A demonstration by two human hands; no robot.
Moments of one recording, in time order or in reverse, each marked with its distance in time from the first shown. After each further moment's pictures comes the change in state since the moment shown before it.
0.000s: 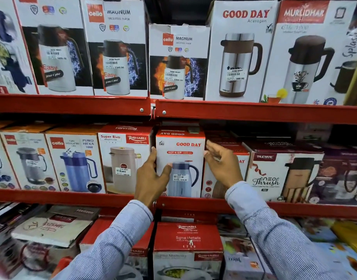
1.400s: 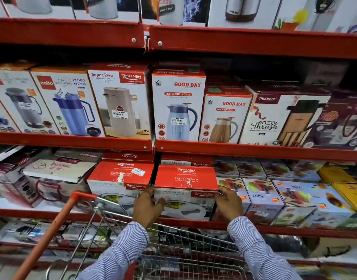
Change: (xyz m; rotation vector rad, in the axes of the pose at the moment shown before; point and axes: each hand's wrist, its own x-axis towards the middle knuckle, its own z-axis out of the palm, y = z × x) left_hand -0.175 -0.131 0.033 0.233 -0.268 -0.436; right_hand -0.198 0.143 0.015 -0.170 -0.170 0.650
